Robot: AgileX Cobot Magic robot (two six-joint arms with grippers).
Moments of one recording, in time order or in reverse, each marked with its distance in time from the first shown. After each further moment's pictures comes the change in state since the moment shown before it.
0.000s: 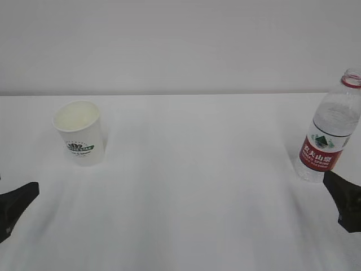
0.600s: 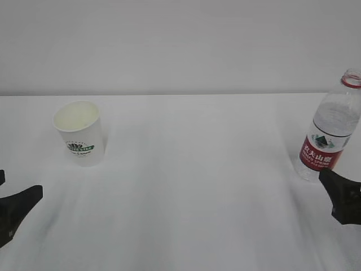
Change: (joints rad) left arm 0.000 0.010 -0.002 0.032 0.000 -0.004; right arm 0.000 0.062 -0.044 0.012 0.000 -0.010
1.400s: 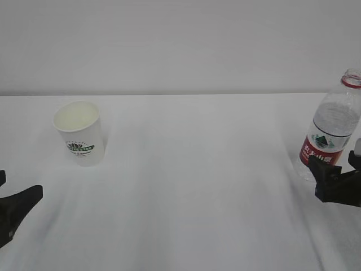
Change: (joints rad) left arm 0.000 0.000 0.000 0.005 0.000 -0.002; right arm 0.000 0.185 -0.149 0.056 -0.006 -0.029
